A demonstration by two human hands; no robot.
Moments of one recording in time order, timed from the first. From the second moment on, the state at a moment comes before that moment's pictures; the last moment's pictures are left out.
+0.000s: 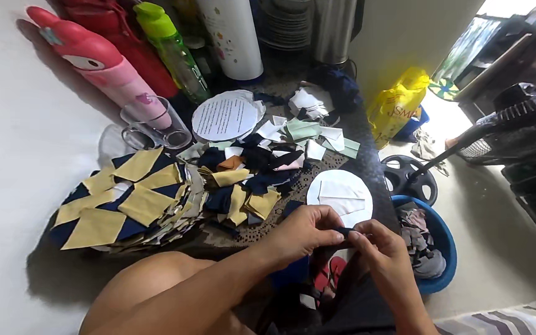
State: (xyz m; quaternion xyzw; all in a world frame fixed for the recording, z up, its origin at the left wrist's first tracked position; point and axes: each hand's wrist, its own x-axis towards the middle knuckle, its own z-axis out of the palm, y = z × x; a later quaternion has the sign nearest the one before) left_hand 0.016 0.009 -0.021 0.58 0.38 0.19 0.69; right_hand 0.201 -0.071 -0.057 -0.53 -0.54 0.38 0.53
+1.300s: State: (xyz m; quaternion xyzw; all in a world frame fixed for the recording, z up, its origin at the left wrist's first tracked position) left_hand 0.105 0.052 -0.062 0.89 0.28 0.08 0.35; right_hand 0.235 -0.083 -0.145 -0.67 -0.59 -0.04 0.45
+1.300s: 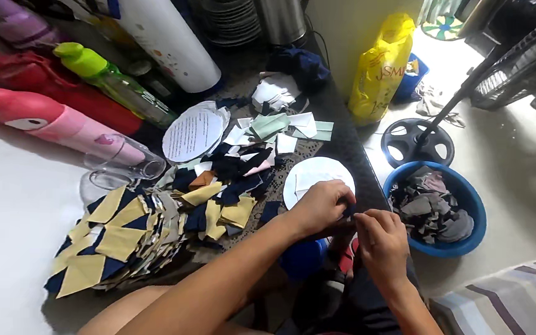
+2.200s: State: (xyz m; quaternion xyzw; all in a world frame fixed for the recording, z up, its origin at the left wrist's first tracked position) left_hand 0.107 0.075 -0.077 0.93 0.20 0.03 0.31; right_hand 0.227 -0.076 -0.163 -0.64 -0.60 -0.10 0.47
